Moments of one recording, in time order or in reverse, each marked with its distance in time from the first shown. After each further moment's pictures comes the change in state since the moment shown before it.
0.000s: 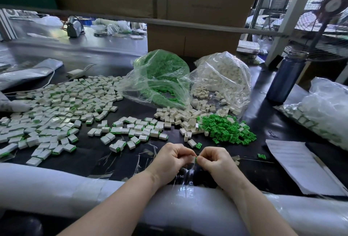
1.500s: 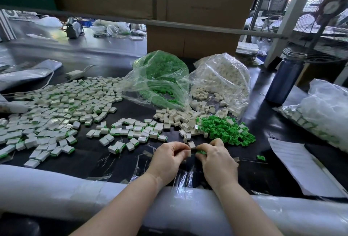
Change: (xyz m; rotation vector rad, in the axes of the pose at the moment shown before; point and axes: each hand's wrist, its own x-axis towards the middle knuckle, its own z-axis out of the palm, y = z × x) left_hand 0.004 -0.007 0.003 0.088 0.173 -0.083; right_hand 0.009 0.002 0.013 -0.754 0.242 0.021
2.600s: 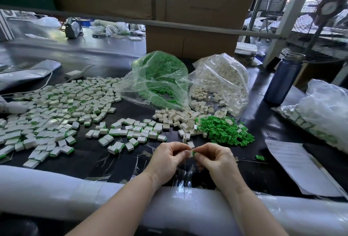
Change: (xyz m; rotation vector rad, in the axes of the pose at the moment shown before) left_hand -0.001 0.002 -0.004 -0.154 -0.075 0.023; right_hand -0.012 0.004 -0.015 0.967 -0.096 -0.032
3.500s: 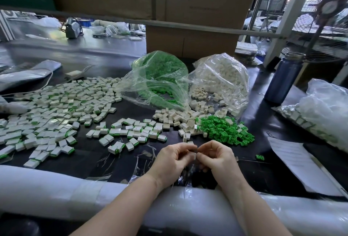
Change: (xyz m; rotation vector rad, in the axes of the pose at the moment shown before) left_hand -0.005 0.002 0.005 0.137 -0.029 0.101; right_hand 0.004 0.005 -0.003 0.063 0.013 0.062
